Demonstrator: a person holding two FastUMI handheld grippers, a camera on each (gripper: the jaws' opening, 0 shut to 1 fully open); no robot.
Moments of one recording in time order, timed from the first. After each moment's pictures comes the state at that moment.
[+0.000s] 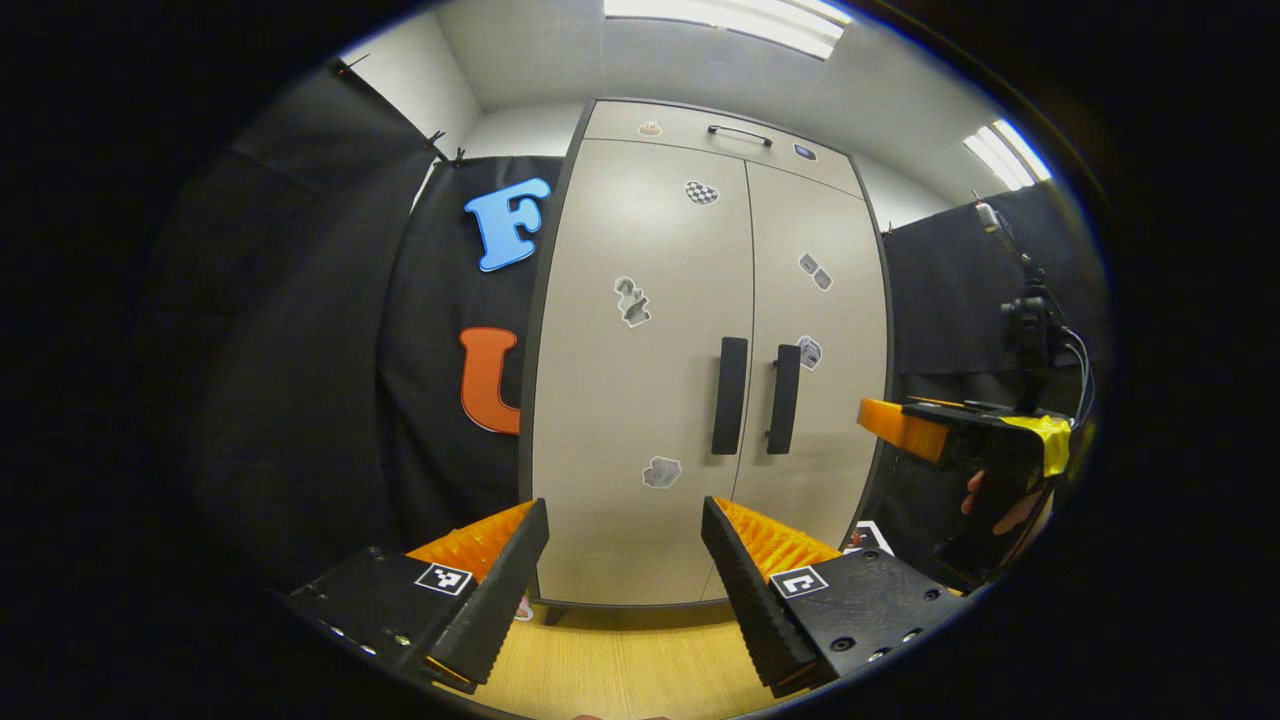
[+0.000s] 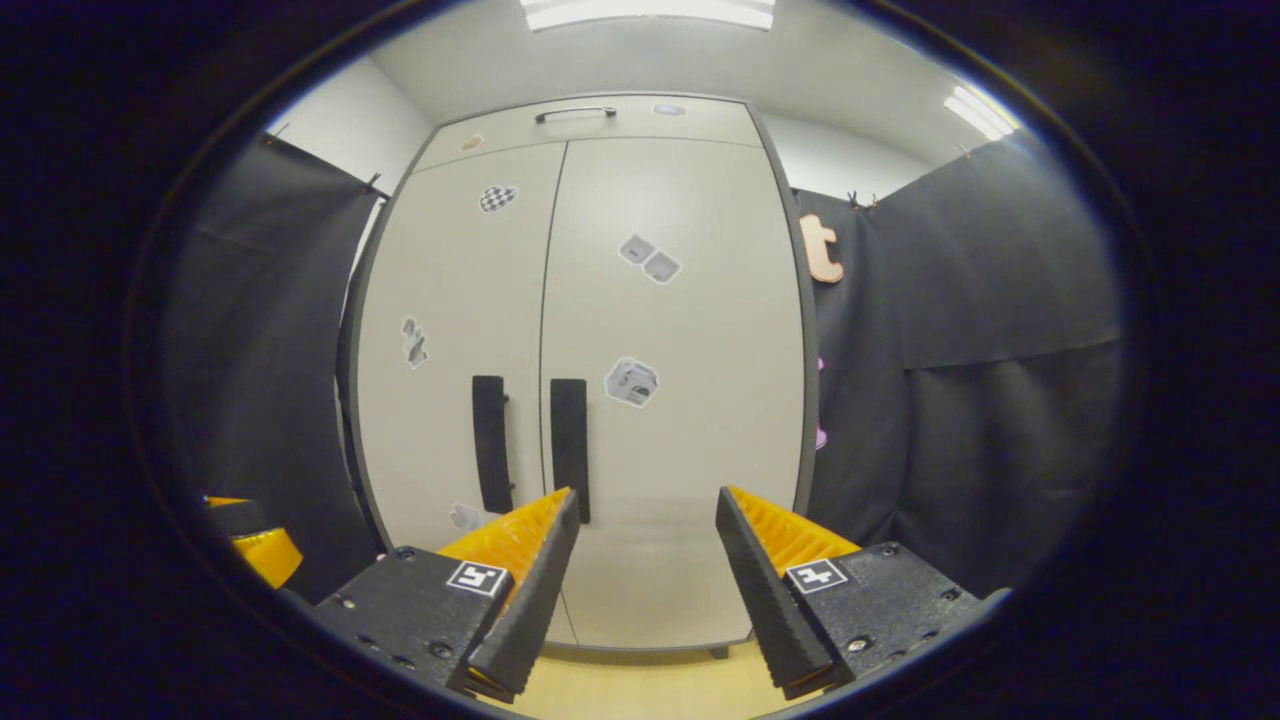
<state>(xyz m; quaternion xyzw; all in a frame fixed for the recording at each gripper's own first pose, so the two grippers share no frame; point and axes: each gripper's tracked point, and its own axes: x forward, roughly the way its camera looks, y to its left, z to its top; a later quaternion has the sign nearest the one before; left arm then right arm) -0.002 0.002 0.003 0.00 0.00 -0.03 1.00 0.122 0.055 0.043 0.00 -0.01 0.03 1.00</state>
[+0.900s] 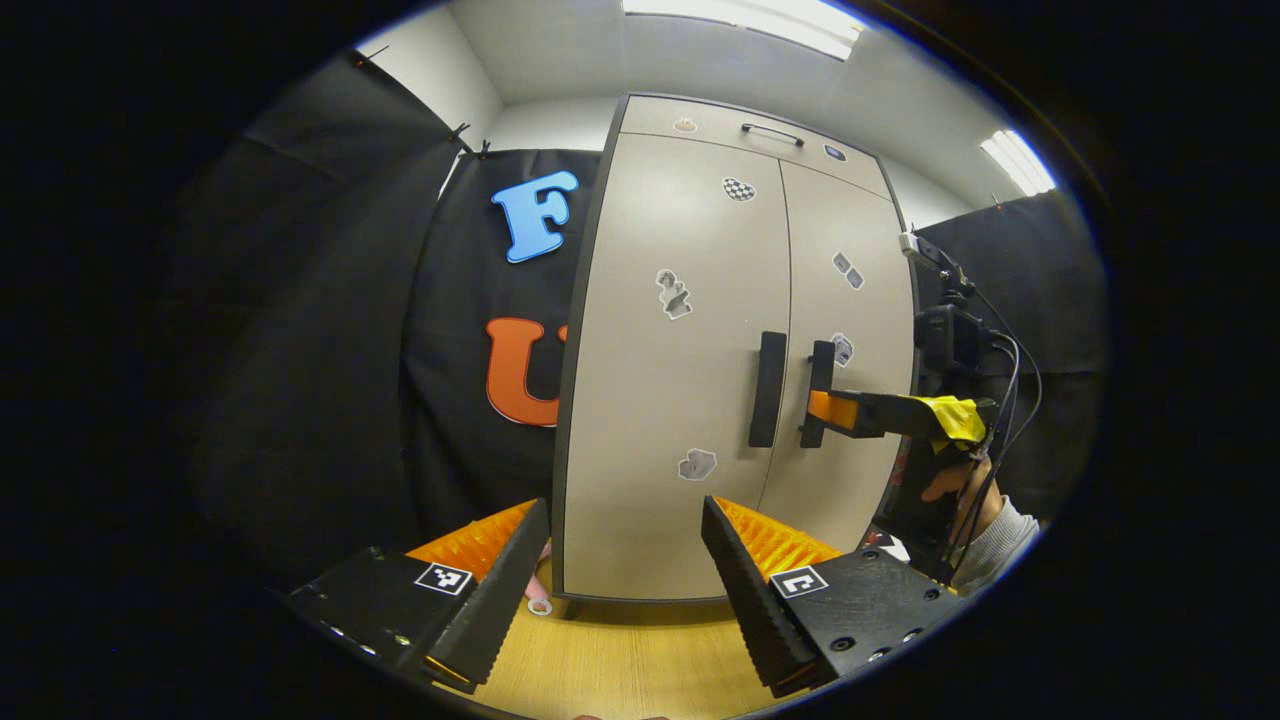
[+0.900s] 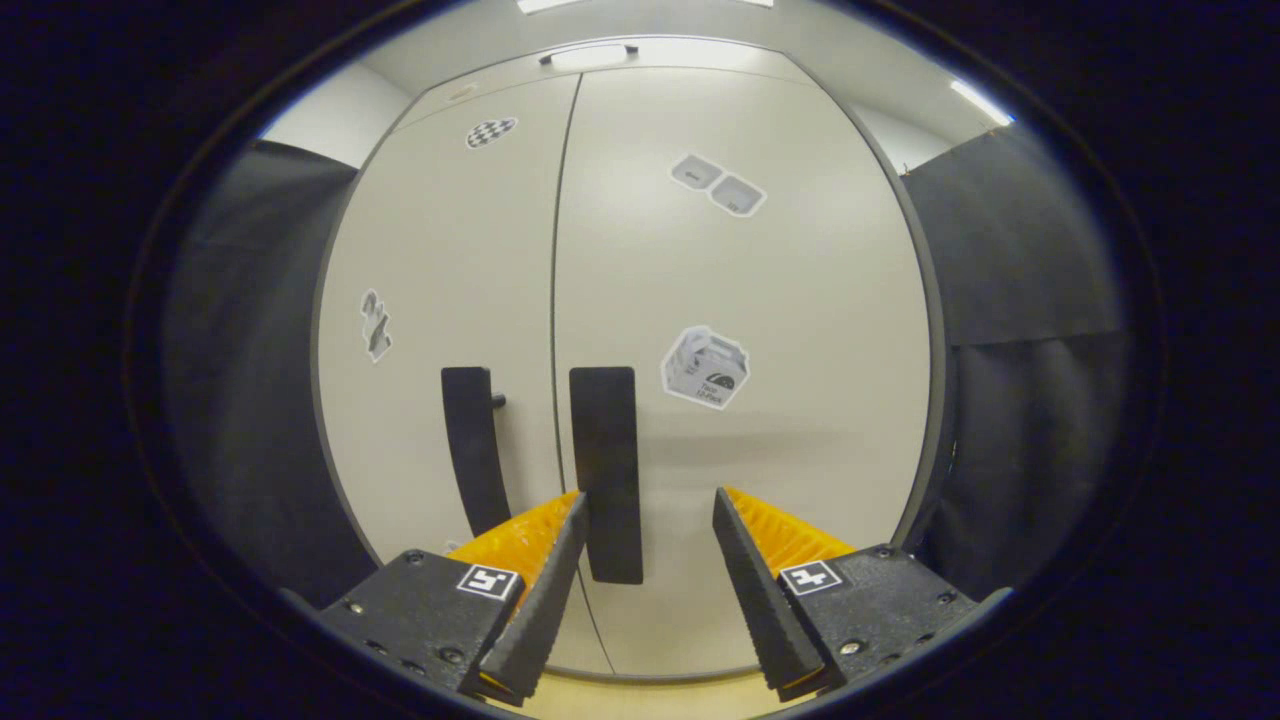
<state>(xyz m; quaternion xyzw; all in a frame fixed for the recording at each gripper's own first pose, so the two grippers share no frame) -0.003 0.031 -0.001 -0.01 0.00 0.00 1.00 0.207 0.102 0.035 0.00 0.01 0.05 1.00</state>
